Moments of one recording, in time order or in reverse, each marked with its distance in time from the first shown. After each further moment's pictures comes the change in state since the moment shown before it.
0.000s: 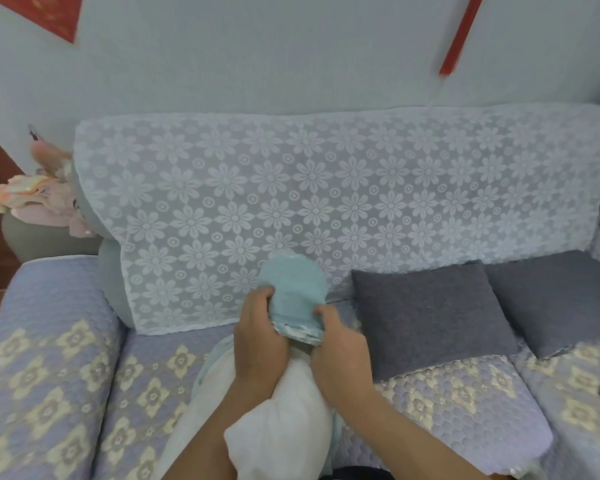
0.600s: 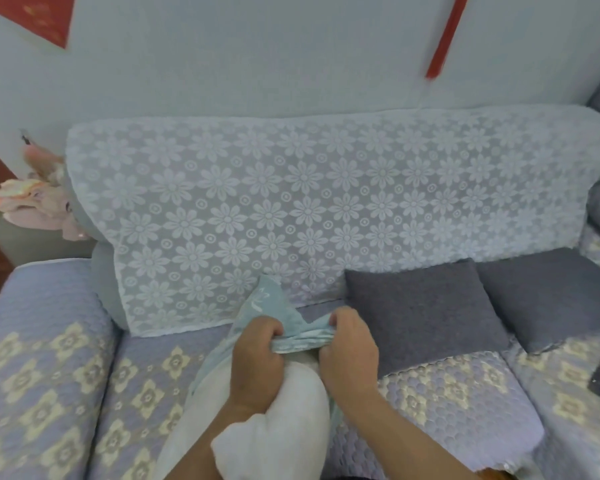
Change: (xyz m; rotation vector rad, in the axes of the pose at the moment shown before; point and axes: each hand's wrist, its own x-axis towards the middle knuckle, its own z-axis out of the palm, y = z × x) left_hand -0.030 -0.019 0.002 0.005 -0.088 0.157; right_hand -0.006 0.029 0.000 -0.036 0.222 0.046
